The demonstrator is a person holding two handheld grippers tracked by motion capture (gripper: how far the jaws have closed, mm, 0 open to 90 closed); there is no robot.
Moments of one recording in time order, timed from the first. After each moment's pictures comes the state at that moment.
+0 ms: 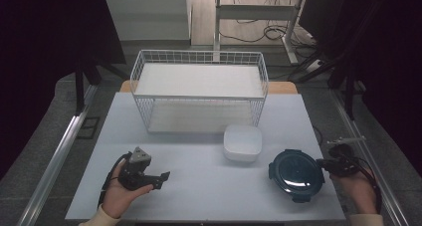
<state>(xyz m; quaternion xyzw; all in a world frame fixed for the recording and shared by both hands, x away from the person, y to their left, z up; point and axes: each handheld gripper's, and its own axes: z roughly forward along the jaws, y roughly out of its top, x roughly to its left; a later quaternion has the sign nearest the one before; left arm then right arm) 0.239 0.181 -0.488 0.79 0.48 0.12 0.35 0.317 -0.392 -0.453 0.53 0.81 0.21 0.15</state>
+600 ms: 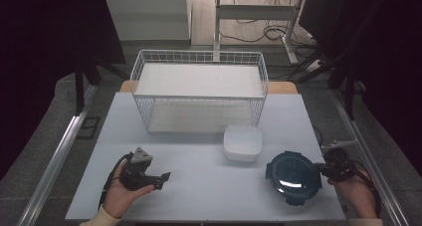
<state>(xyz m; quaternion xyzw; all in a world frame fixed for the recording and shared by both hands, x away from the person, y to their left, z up) 0.240 0.179 -0.491 0.80 0.48 0.12 0.35 0.306 -0.378 -0.455 0.50 0.83 0.19 0.15</state>
